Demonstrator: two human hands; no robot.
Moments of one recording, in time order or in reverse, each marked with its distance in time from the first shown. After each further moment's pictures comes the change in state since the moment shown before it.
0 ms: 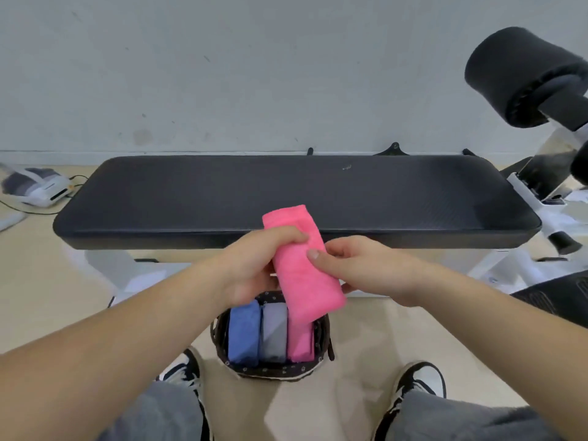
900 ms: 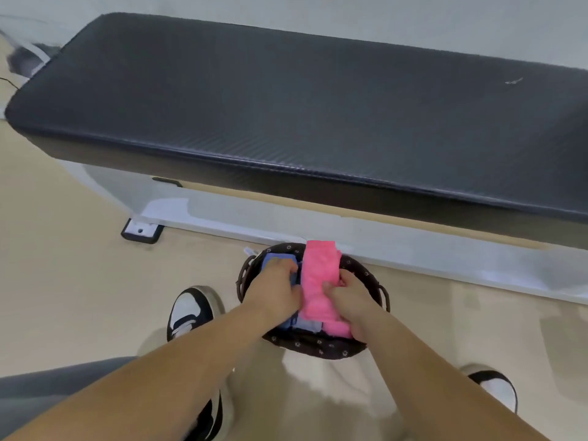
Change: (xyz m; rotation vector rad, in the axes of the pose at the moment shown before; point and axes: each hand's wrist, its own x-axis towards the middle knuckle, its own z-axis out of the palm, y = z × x) left_hand 0.137 -0.225 -0.109 0.909 0.272 -0.005; right_hand 0.202 0.205 0.169 0.325 0.204 0.487
